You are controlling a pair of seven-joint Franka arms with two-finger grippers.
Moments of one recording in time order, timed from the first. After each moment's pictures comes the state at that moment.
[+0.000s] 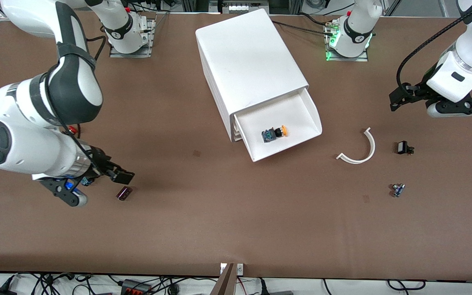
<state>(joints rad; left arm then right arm) -0.03 -0.01 -0.09 -1.68 0.02 1.65 -0.18 0.28 0.70 -0.13 -0.91 0.21 1.52 0.68</state>
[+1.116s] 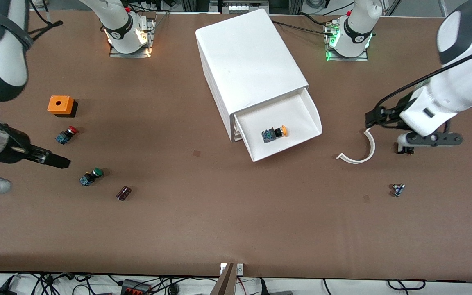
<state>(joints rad) -0.10 0.21 -0.10 -1.52 -0.08 1.68 -0.21 0.13 0.51 -0.14 -1.03 0.11 1.51 0.28</state>
